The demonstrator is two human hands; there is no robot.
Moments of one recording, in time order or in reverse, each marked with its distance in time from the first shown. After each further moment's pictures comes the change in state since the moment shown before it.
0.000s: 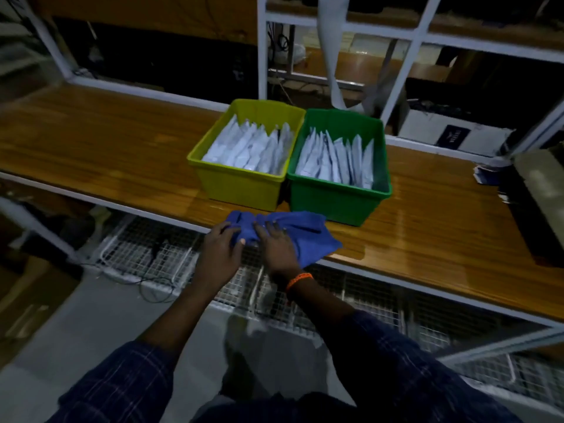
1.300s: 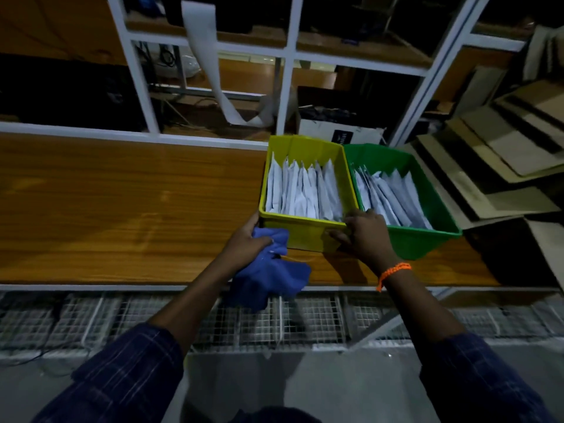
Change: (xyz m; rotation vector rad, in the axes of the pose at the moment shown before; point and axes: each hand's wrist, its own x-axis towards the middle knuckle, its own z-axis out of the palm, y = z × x) left_hand 0.089 0.222 0.106 -0.607 -0.577 -0.043; right_hand -0.146 0.244 -0.247 -0.502 0.308 0.326
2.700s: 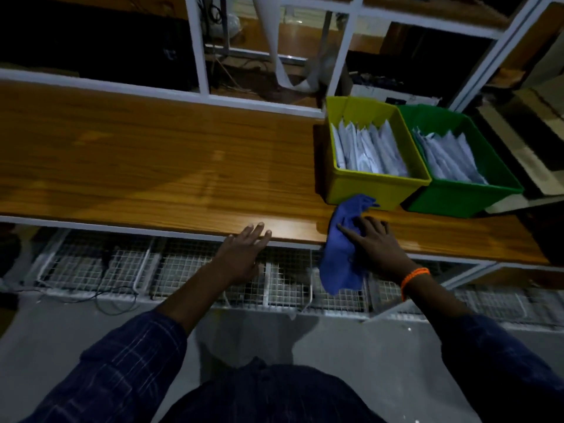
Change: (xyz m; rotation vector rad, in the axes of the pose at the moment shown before) left_hand -0.111 -0.115 -0.090 1.163 -0.267 0.114; right_hand -0.064 -0.088 0.065 -0.216 -0.341 -0.219
